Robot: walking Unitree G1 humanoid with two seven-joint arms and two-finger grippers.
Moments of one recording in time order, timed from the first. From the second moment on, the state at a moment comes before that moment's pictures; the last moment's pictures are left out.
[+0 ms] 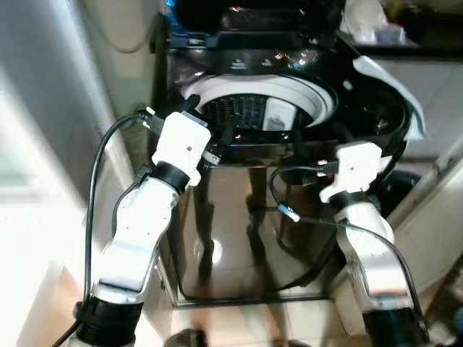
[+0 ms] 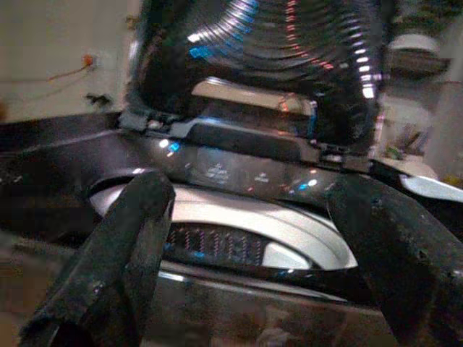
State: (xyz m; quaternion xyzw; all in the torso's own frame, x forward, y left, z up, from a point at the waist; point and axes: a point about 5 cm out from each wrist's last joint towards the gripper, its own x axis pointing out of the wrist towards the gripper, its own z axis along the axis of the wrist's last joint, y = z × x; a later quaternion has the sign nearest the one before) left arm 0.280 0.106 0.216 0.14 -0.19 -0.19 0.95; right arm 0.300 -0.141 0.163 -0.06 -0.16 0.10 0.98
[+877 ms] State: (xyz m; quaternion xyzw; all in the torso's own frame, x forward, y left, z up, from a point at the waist) left arm 0.284 0.103 0.177 0.14 -0.12 -0.18 0.97; right arm 0.323 -0.203 0.237 -0.12 -0.28 -0.05 0.95
